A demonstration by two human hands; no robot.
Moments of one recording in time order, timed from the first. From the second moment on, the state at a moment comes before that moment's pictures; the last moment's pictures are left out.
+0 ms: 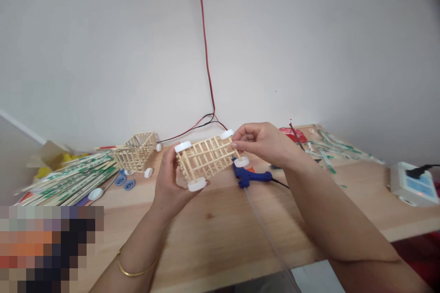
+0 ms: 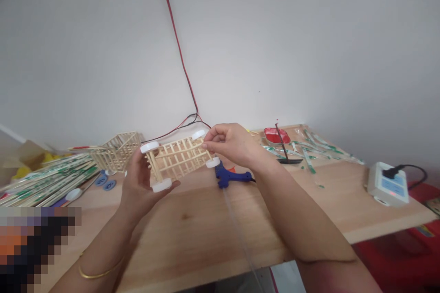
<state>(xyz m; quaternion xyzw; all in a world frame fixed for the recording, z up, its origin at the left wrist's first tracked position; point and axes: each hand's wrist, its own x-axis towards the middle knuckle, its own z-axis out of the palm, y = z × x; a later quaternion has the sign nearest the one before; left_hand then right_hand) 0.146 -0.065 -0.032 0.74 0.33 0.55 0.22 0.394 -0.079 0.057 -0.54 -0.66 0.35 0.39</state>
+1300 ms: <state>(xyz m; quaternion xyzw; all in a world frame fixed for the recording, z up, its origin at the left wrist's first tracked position) 0.142 -0.059 -0.029 0.73 0.33 0.56 0.22 0.387 -0.081 0.056 -0.52 -0.68 0.30 0.41</state>
